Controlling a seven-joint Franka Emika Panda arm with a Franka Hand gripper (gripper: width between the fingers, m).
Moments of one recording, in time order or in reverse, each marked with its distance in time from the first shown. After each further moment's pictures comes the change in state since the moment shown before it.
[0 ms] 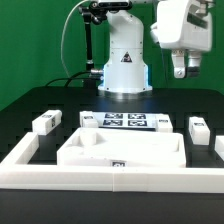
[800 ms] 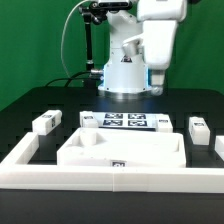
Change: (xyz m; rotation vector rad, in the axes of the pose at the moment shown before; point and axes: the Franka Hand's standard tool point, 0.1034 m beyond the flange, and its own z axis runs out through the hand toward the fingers) arm -0.050 0.003 0.036 0.043 -0.025 -0.185
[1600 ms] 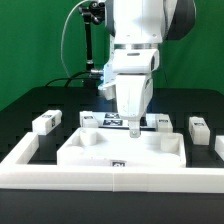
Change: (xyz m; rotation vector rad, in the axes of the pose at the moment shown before) arm -0.026 -0.008 0.067 0.067 0.012 0.032
